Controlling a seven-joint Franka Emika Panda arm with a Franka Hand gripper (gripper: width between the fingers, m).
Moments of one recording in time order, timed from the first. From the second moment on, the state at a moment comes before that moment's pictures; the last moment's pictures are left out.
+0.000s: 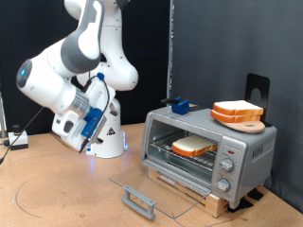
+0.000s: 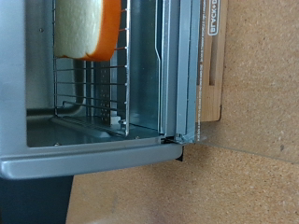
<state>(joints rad) -0.64 -0.01 0.05 -2.37 0.57 1.61 -0.38</state>
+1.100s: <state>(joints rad) -0.66 0.27 0.04 -2.28 0.58 1.68 -0.45</state>
